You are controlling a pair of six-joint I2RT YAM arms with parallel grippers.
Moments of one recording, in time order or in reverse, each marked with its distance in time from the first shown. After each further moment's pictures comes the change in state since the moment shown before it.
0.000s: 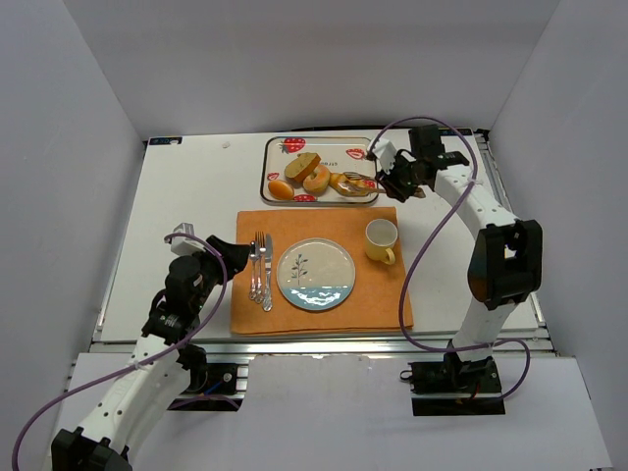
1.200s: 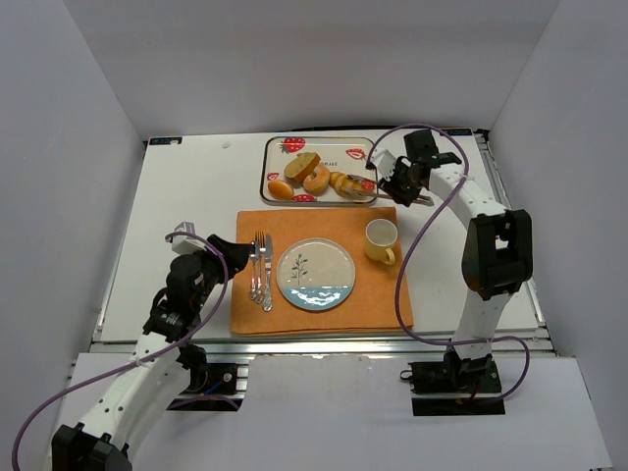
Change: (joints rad) left arm 0.000 0.027 0.000 0.022 0.000 -0.003; right arm 0.001 0.088 0.013 -0.035 0.138 -0.082
